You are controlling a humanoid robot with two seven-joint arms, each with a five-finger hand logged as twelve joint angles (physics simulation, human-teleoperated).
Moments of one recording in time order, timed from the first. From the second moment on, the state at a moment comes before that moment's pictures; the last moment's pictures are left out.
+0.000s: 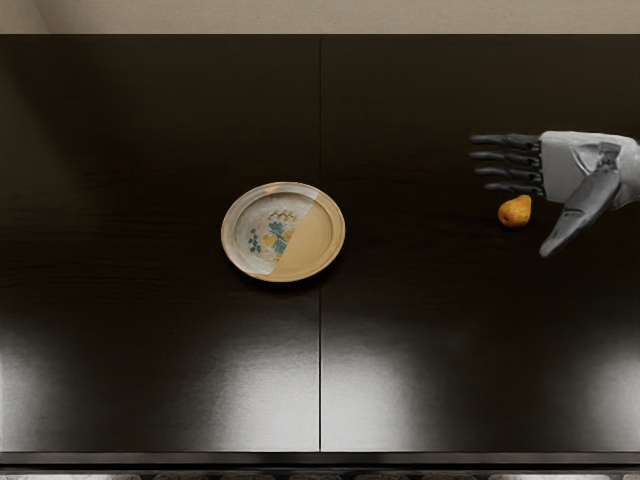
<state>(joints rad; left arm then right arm) -0.04 0.00 0.04 0.00 -0.02 -0.01 0.12 1.02 -1.11 0.34 1.44 -0.09 0.61 -0.19</state>
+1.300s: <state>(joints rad) -0.04 0.00 0.04 0.00 -0.02 -0.01 0.12 0.98 -0.70 0.25 1.03 -1.17 0.15 0.07</state>
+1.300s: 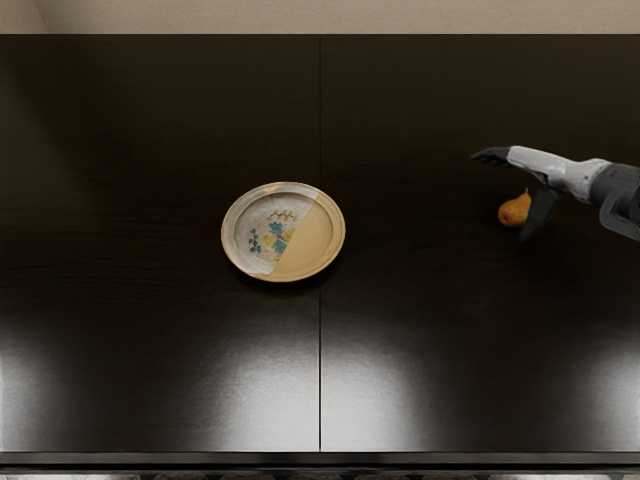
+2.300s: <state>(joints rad) -0.04 0.00 0.04 0.00 -0.02 -0.01 0.12 0.95 -0.59 0.23 0.88 -1.18 0.09 0.07</state>
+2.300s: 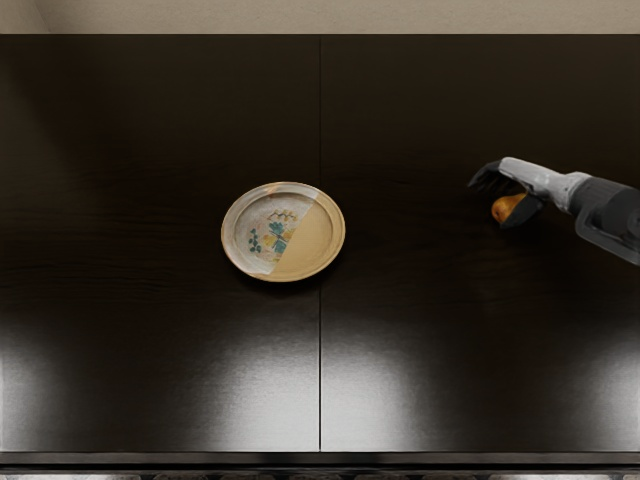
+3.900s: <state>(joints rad) -0.04 0.00 0.04 0.00 -0.02 -0.01 0.12 1.02 -0.70 0.25 1.10 -1.04 0.18 0.07</state>
